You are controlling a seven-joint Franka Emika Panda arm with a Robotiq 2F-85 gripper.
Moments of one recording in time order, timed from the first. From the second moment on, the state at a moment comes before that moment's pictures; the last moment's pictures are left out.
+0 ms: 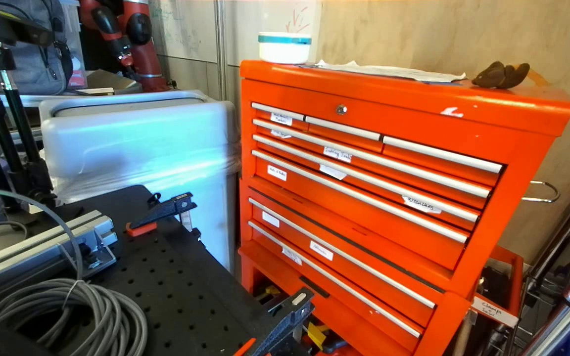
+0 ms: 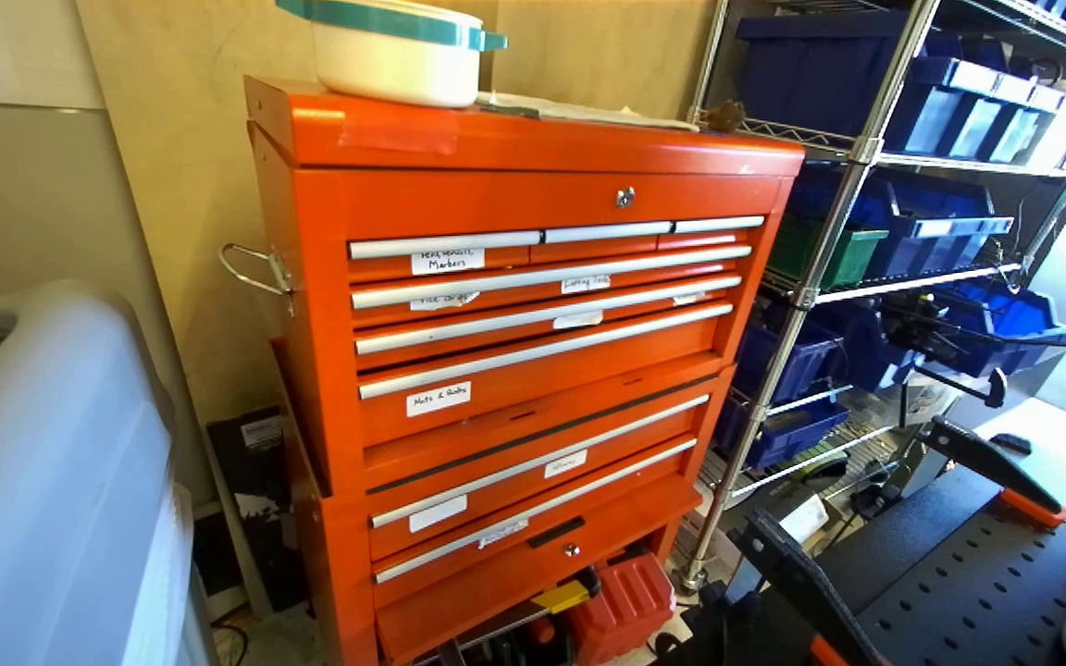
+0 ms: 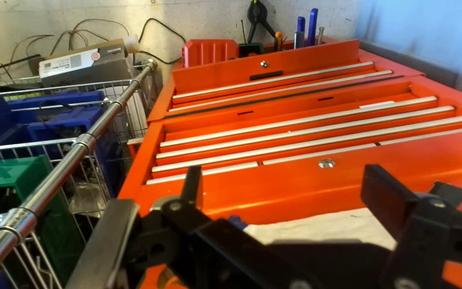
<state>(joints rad) -0.02 -0.25 -0.08 -2.21 0.02 2.10 -0.06</state>
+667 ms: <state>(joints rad) 0.07 -0.09 0.09 -1.92 0.07 2.16 0.19</state>
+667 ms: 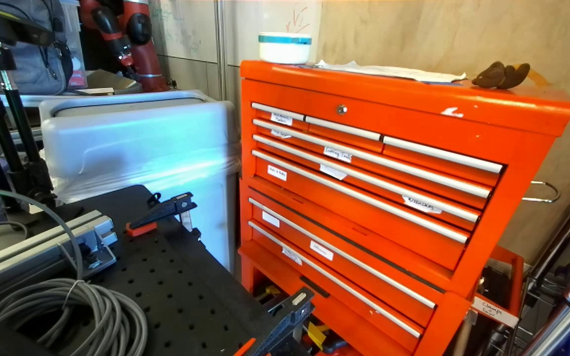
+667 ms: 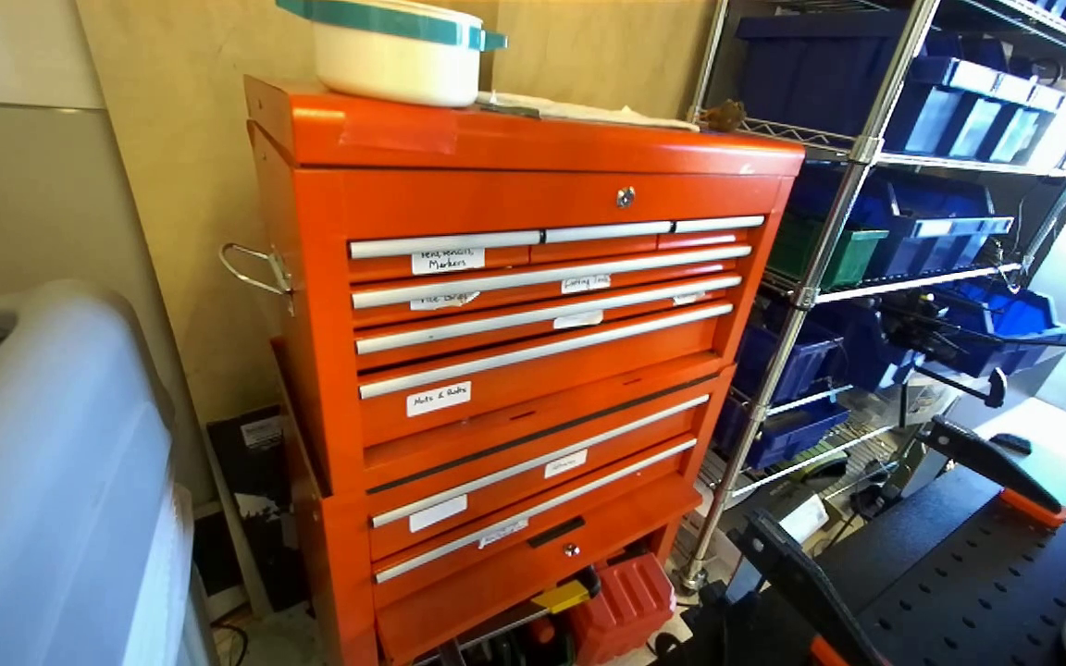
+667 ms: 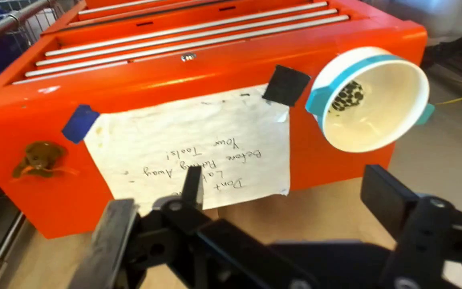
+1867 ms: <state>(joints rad) 0.23 0.28 0.18 -1.66 0.06 2.26 0.20</state>
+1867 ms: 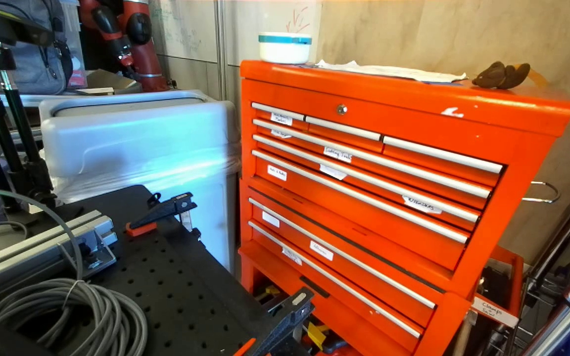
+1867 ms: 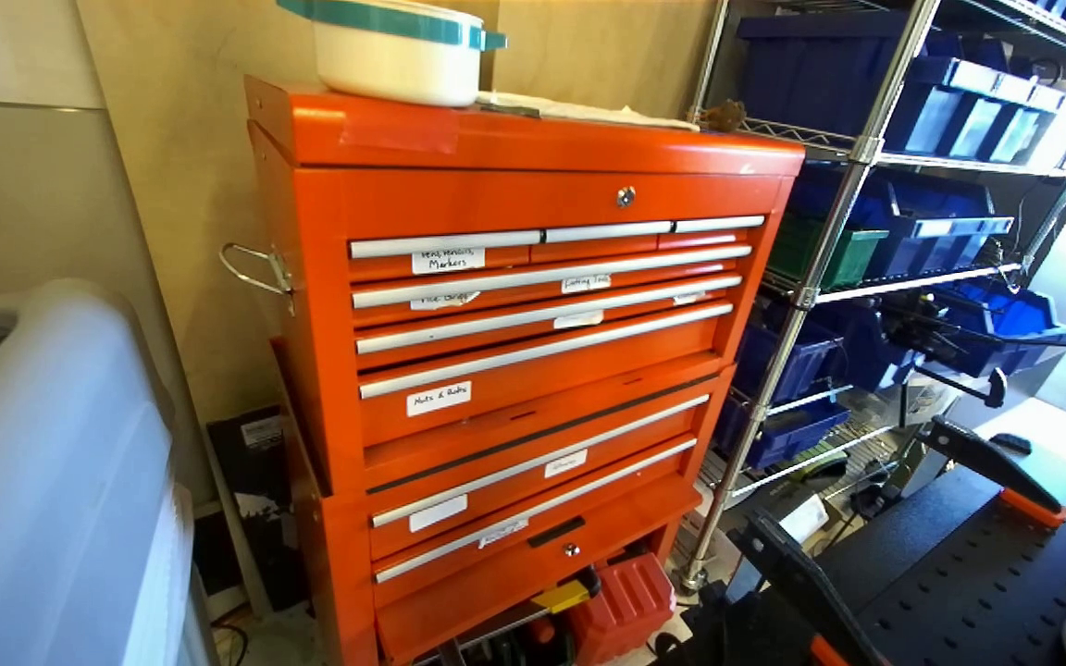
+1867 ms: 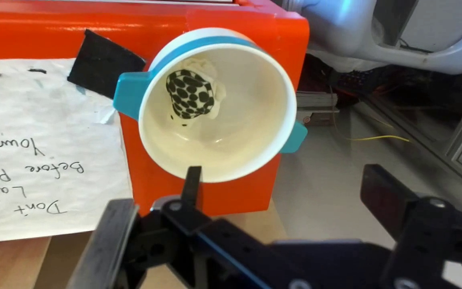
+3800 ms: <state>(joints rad) 0.25 0.42 0.16 -1.59 -0.12 2.17 0.14</state>
